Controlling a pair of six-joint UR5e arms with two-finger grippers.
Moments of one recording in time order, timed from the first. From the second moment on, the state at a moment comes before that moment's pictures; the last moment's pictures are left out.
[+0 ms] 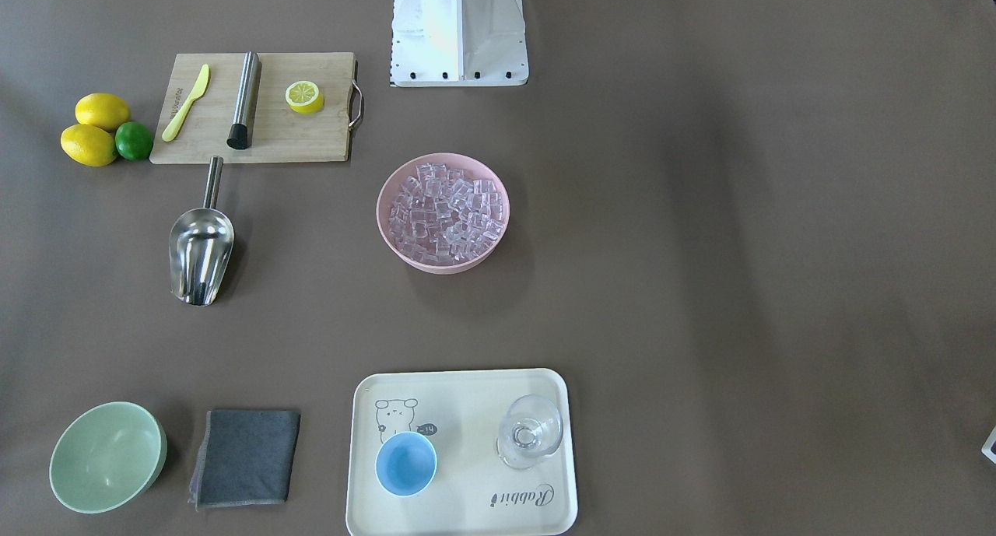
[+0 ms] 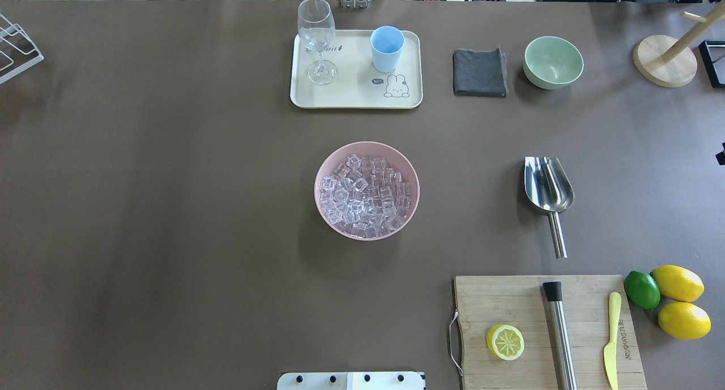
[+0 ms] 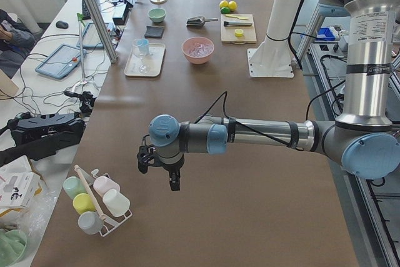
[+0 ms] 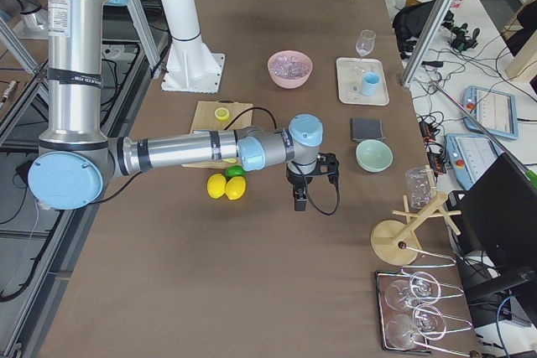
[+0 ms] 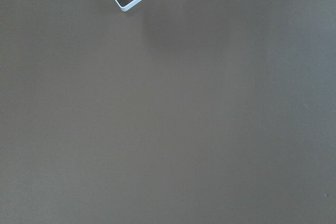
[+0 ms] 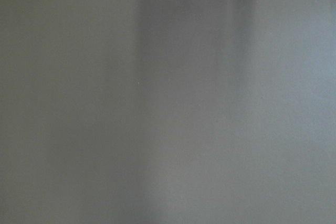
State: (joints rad) left arm -1.57 -1.54 -1.64 -1.54 -2.38 -0.14; right arm 1.32 -1.65 1.76 -1.45 2.27 0.26
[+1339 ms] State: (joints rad) left arm -1.56 -1.55 -1.63 -1.54 -2.39 -0.14; right arm 1.41 -1.67 1.83 -1.50 2.32 0.21
